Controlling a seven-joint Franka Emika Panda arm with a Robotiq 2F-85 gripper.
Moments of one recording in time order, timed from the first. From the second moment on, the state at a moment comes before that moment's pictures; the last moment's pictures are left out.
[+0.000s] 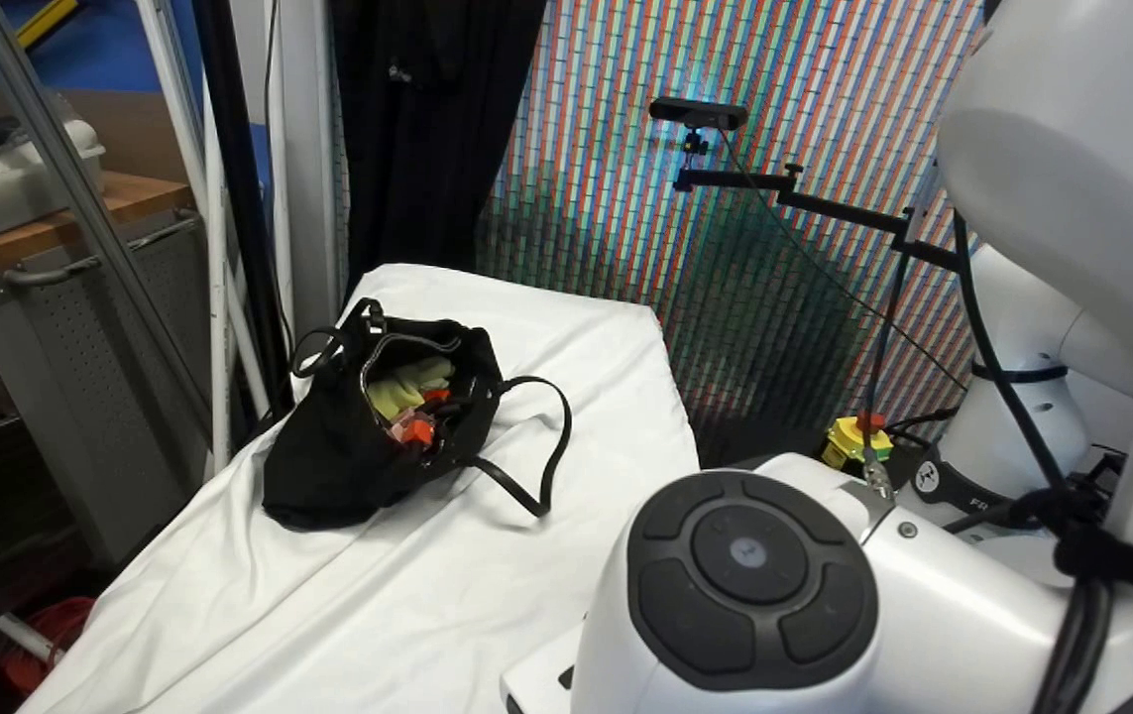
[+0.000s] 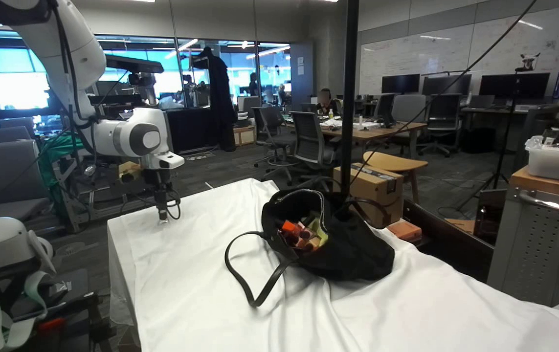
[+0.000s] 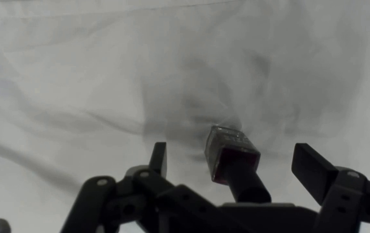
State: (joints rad) arm 0.52 0.50 0.24 -2.09 -0.13 2.56 0.88
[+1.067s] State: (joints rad) arm 0.52 0.53 0.24 -2.07 -0.06 2.56 0.84
